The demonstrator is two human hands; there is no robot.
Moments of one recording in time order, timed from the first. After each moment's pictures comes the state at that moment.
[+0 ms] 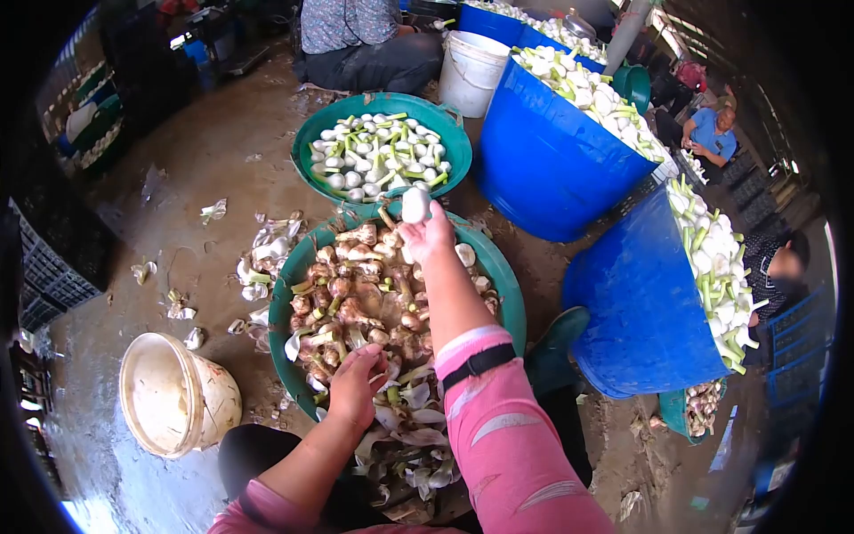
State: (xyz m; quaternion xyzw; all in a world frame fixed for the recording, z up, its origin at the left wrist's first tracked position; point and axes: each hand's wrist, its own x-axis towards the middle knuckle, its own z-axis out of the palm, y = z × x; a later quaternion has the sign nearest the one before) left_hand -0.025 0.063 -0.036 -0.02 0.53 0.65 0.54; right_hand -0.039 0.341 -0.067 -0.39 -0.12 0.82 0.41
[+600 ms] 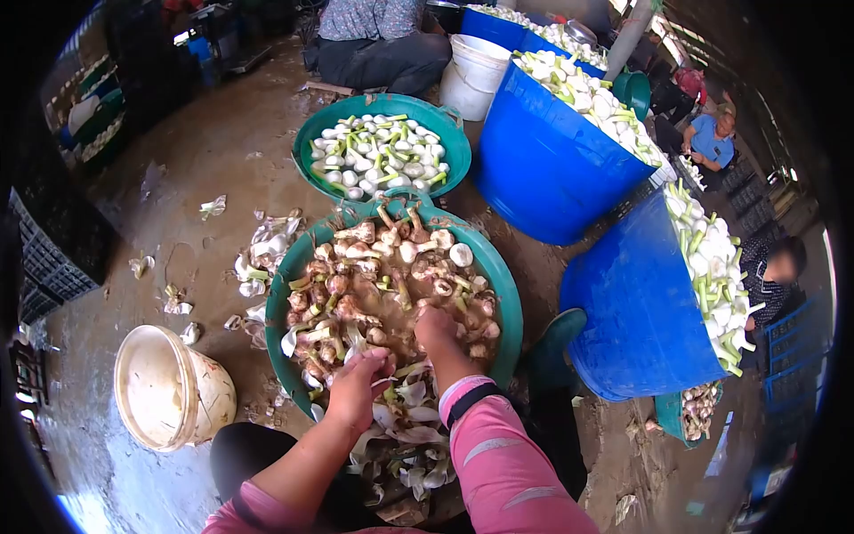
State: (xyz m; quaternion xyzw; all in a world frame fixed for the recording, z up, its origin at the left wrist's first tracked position) left_hand -0.019 0.054 -0.029 0.01 0.52 0.63 0.57; right_hand 0.056 0.240 -0.190 -0.59 -0.79 0.16 -0.05
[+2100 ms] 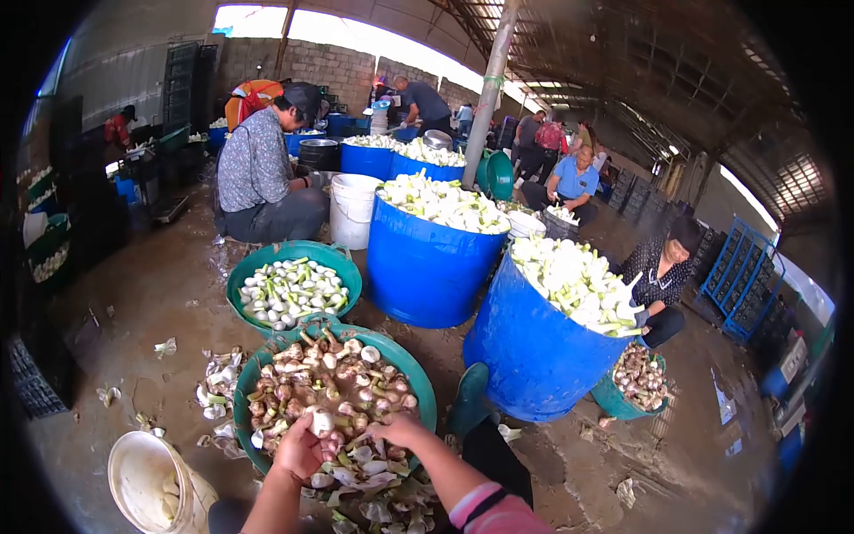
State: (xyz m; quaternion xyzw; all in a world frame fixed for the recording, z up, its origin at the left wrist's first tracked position) left_hand -0.041 0.006 0.012 0.13 0.29 0.59 0.75; right_hand 0.153 0.123 -0.018 -0.54 -0.78 0.30 -0.01
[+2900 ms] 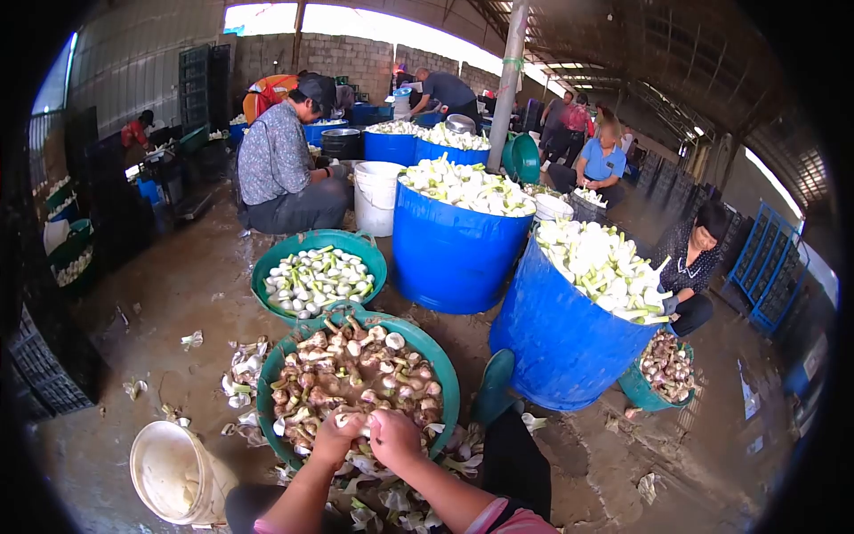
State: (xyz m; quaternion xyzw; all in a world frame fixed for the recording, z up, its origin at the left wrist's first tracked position) left_hand -0.011 0.014 -0.011 0.22 0.54 0.54 0.60; right_hand 0.119 0.049 0.009 -0.40 -0.82 0.15 0.38
